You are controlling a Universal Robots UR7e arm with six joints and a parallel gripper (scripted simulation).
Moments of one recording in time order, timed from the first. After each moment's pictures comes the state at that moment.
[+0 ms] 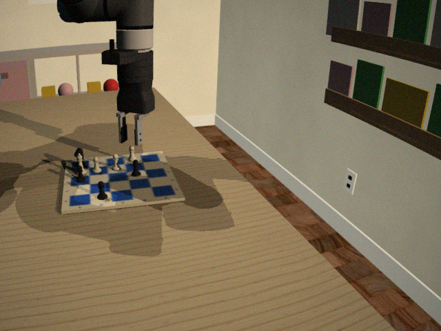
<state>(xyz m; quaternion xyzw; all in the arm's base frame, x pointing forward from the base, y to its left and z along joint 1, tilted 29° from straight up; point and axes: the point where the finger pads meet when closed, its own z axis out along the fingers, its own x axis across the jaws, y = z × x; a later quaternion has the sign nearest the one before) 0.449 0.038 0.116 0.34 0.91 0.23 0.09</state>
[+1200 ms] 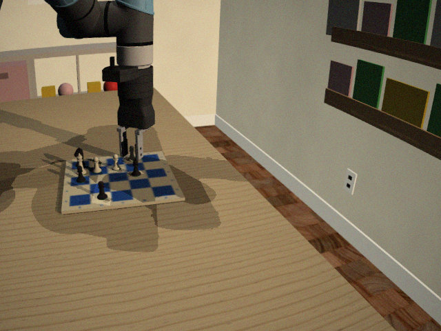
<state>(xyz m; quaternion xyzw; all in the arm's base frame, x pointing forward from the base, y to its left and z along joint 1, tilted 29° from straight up) 0.459 0.049 0.087 0.34 0.91 0.23 0.09</state>
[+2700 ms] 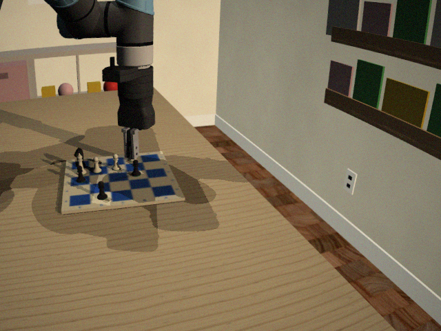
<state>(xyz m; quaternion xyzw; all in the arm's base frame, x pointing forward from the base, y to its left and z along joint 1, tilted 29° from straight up) 0.459 0.049 0.087 0.34 0.91 0.23 0.09</state>
